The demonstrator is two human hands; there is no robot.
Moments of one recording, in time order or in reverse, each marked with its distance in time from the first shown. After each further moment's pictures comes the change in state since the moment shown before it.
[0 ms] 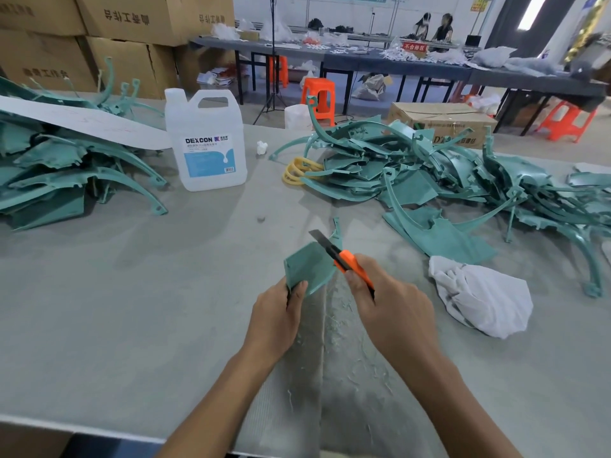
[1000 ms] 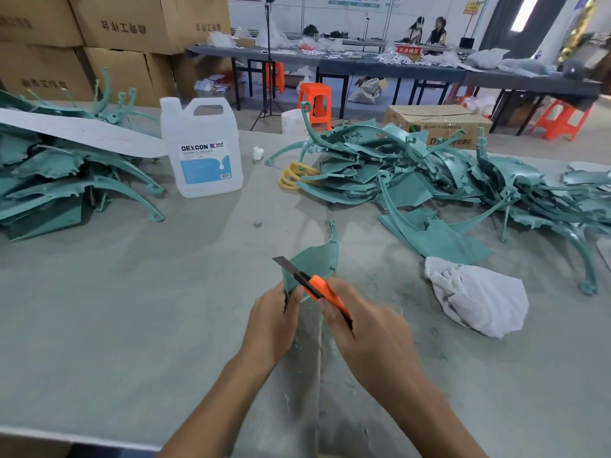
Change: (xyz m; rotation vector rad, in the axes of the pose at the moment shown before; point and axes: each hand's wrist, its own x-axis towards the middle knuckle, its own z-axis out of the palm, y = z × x) left_hand 0.004 0.001 0.000 0.014 -0.040 -0.026; right_hand -0.025 -0.014 0.012 0.078 -0.012 -0.109
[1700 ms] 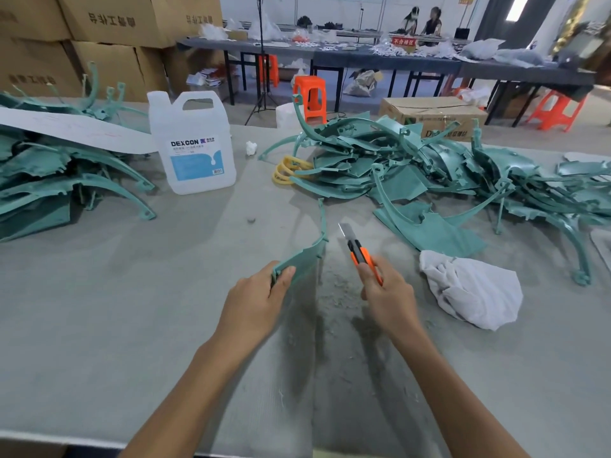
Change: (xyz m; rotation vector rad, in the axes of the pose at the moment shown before) left_hand 0.011 0.008 -0.034 0.181 0.009 0.148; right_hand 0.045 0.087 0.036 0.339 0.048 0.416
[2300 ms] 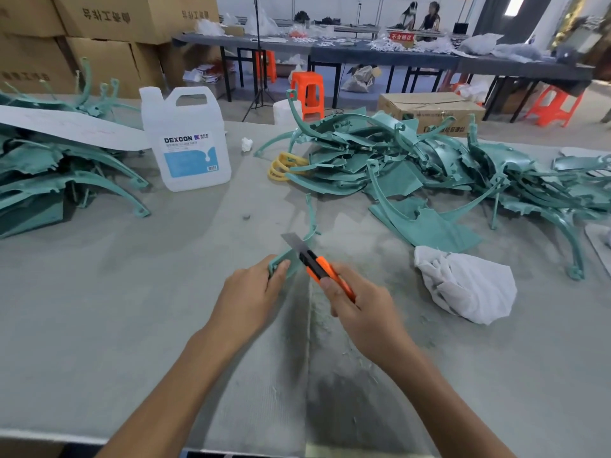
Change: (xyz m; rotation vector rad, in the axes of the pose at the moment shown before) left_hand 0.003 0.014 -0.011 0.078 -0.062 0.051; right_hand -0.045 -0.037 -0.008 0.093 -0.202 -0.291
